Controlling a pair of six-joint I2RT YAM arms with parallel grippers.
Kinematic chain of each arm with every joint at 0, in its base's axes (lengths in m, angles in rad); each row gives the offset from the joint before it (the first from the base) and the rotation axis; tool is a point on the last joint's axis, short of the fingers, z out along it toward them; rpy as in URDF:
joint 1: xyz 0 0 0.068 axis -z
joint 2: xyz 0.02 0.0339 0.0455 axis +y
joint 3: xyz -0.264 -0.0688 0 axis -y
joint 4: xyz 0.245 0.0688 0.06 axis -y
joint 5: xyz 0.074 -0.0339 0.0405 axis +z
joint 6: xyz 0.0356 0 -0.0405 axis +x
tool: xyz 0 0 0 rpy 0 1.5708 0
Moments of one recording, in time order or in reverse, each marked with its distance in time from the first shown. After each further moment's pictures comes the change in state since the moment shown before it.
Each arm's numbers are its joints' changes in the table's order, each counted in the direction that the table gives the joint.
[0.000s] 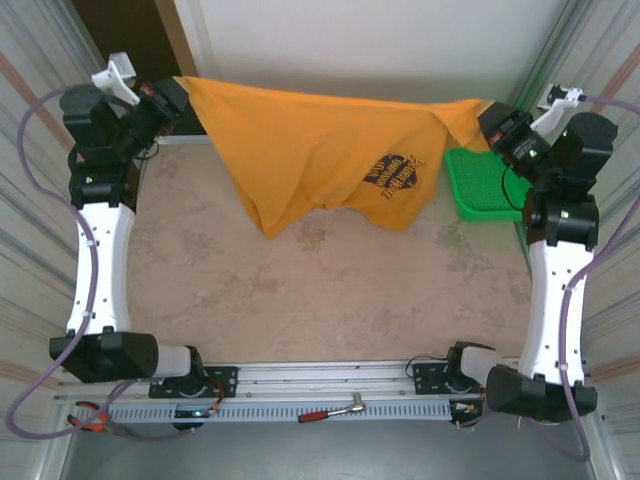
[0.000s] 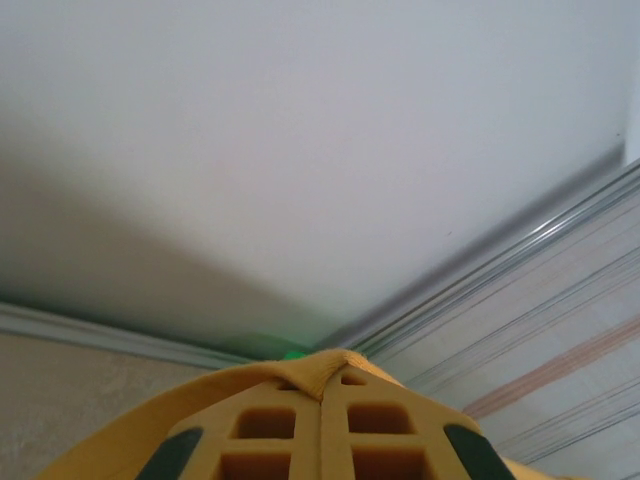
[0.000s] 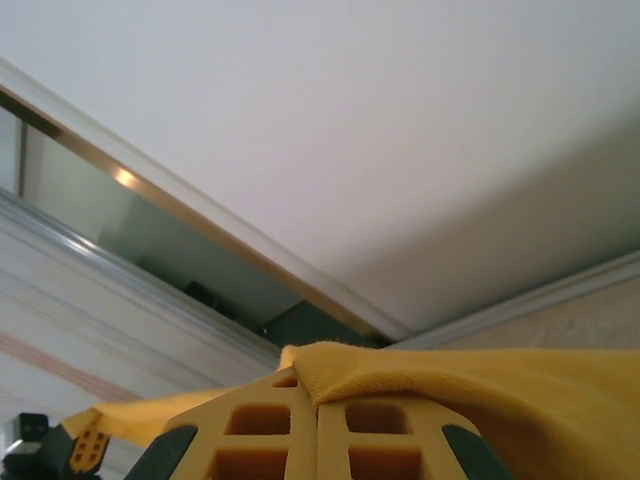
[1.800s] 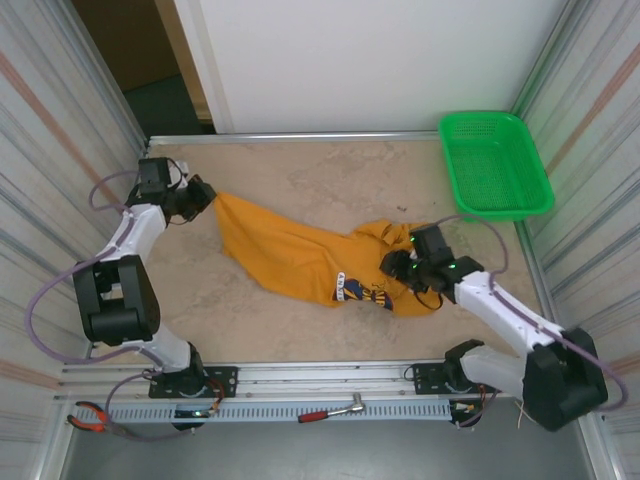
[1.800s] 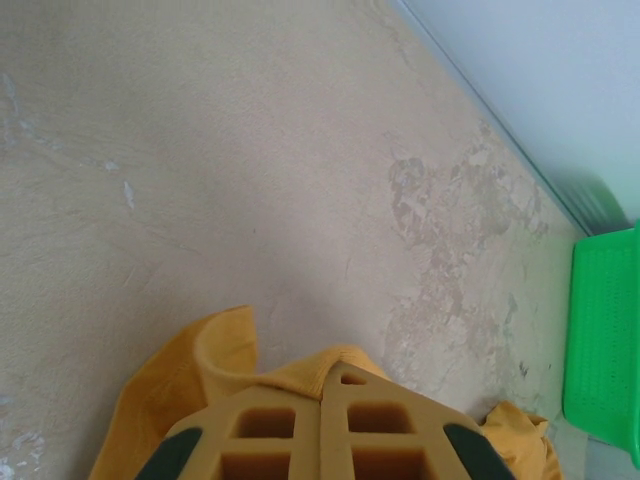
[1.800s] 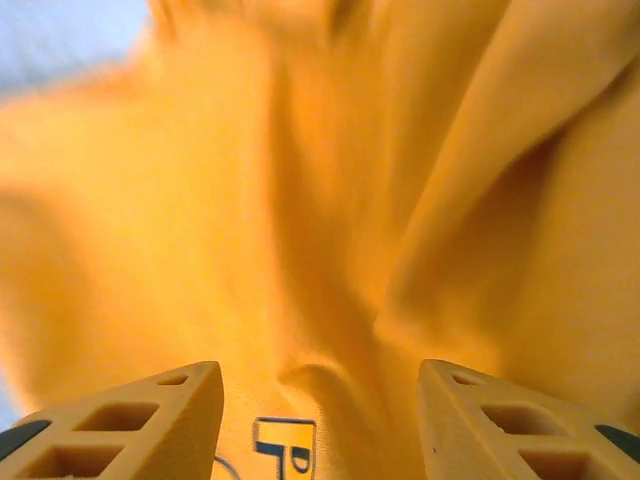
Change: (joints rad) left arm -0.055 0.245 -0.471 -0.113 0.103 0.301; right arm -0.562 -0.035 -0.893 -0.070 -0.459 -0.039
